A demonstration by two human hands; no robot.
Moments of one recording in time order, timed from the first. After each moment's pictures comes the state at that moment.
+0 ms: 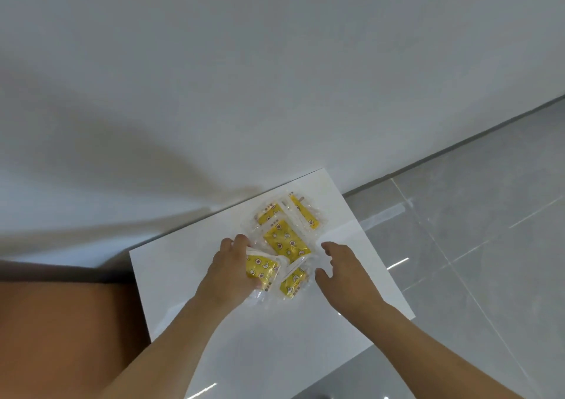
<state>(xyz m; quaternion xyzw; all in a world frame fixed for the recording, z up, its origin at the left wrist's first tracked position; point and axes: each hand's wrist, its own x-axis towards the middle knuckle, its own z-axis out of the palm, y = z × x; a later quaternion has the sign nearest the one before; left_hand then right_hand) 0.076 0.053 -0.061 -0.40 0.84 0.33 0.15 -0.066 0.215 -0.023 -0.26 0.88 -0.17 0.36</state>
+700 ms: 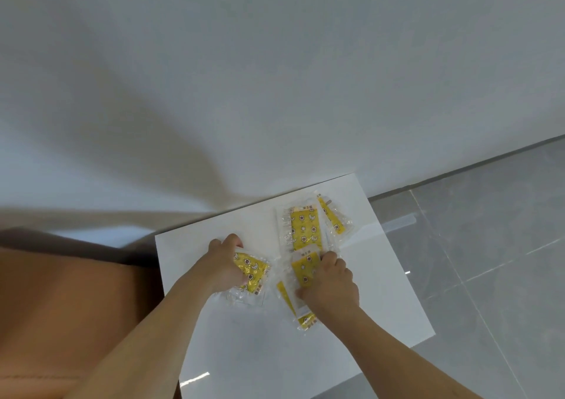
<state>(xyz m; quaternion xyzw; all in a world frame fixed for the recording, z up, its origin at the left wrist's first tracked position) 0.116 -0.001 -0.077 -0.47 0.75 0.41 0.25 -0.018 0.163 -0.054 -0.23 0.91 0.00 0.35</state>
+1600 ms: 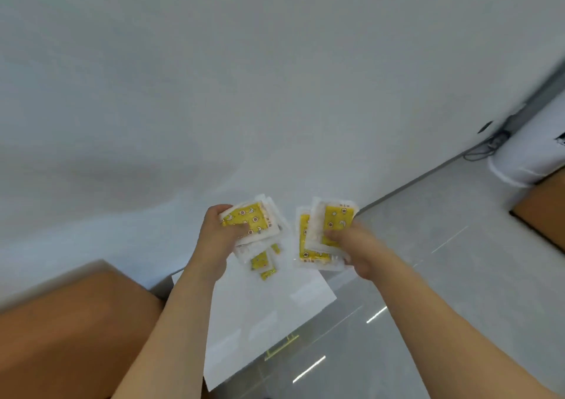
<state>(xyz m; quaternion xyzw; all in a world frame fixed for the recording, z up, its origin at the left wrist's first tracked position) 0.093 0.109 0.304 -0.44 0.52 0.71 -0.17 -0.069 0.298 0.323 0.02 0.76 -0.50 0.41</state>
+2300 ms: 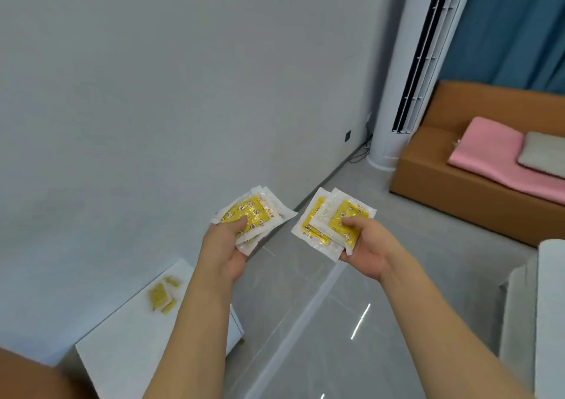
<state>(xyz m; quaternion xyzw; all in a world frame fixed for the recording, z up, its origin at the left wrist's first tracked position) 0.007 0.547 0.506 -0.33 0.39 0.85 -0.12 -0.085 0.763 0.488 0.15 0.48 -0.80 0.32</state>
